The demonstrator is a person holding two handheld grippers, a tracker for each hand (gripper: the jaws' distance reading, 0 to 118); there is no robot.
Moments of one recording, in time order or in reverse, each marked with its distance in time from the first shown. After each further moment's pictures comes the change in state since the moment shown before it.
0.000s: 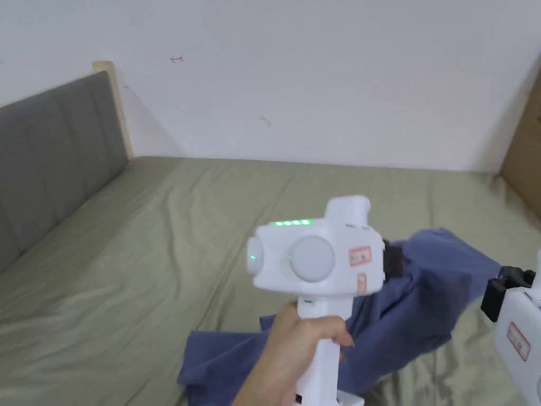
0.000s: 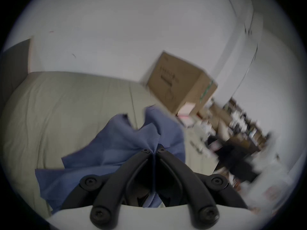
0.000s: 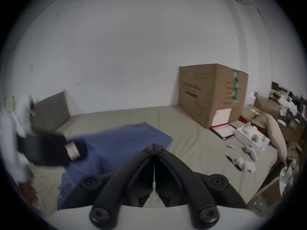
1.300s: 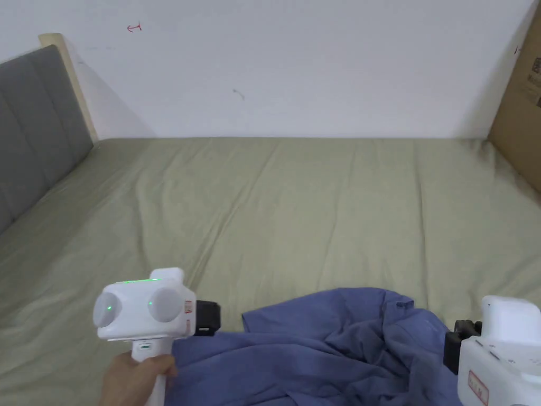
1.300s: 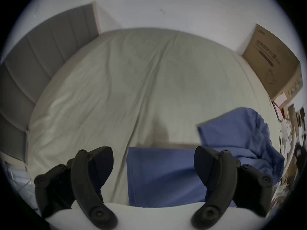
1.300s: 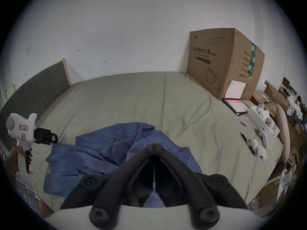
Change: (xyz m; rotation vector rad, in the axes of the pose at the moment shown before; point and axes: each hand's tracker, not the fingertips) left arm -0.264 -0.072 -0.011 -0.307 0.693 0.270; right arm -0.017 -0.068 -0.079 -0.308 0.073 0.086
